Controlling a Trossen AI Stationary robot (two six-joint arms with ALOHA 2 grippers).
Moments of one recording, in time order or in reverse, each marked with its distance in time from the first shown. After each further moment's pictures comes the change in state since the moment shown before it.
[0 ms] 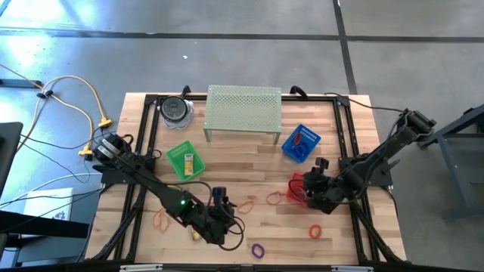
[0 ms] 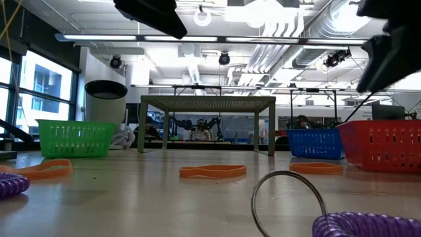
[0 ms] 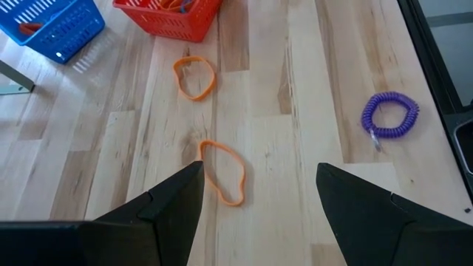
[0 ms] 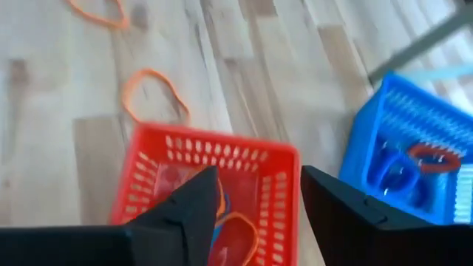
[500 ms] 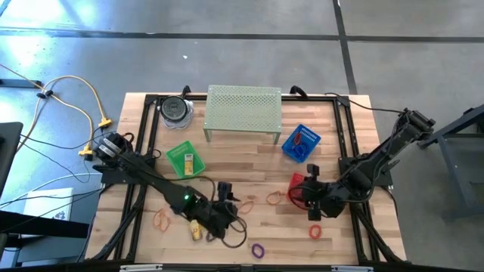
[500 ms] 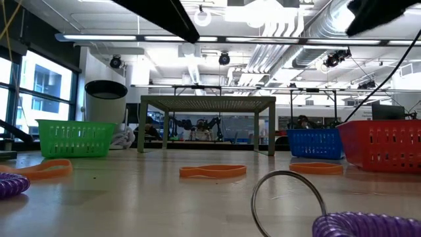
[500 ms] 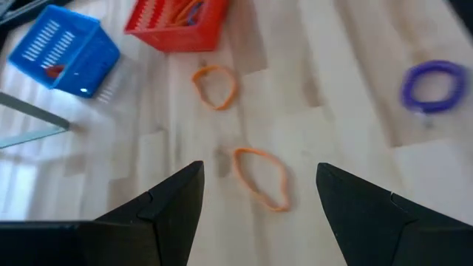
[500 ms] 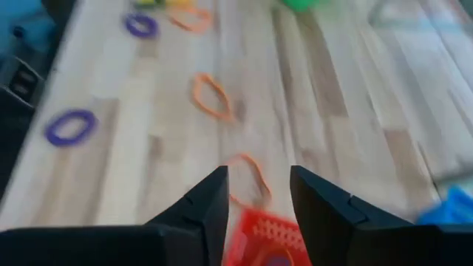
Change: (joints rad) left arm 0.060 0.000 -0.002 0.000 0.000 0.245; right arm 0.030 0.000 0.126 0.216 -0.044 -0.244
